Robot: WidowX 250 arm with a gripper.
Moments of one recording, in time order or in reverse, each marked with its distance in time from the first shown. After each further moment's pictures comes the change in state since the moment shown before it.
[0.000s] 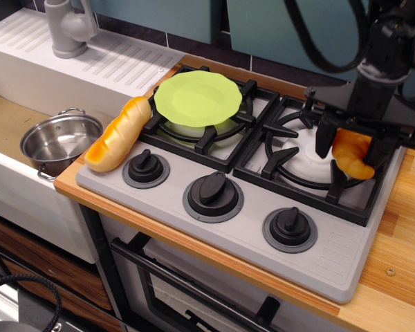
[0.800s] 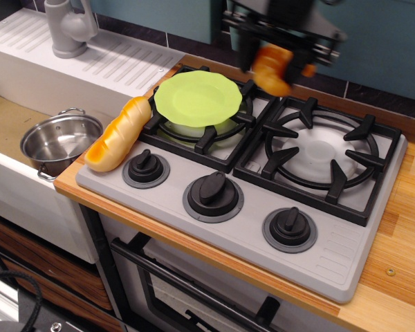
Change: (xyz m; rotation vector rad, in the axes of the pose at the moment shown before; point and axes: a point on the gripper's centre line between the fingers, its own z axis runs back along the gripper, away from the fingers) arm 0.028 0.095 0.044 0.081 -0.013 -0.114
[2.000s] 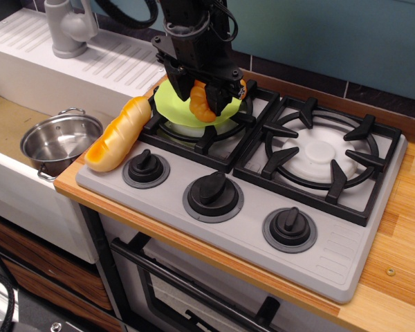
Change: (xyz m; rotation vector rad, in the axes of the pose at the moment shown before) arm -0.016 0.067 -0.057 -0.108 -0.196 -0.066
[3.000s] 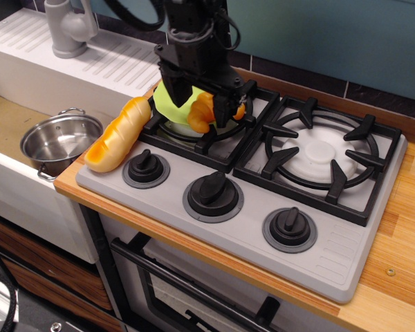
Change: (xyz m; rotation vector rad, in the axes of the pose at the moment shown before) arm -0.006 -0.016 -0.005 -0.009 0.088 -0.021
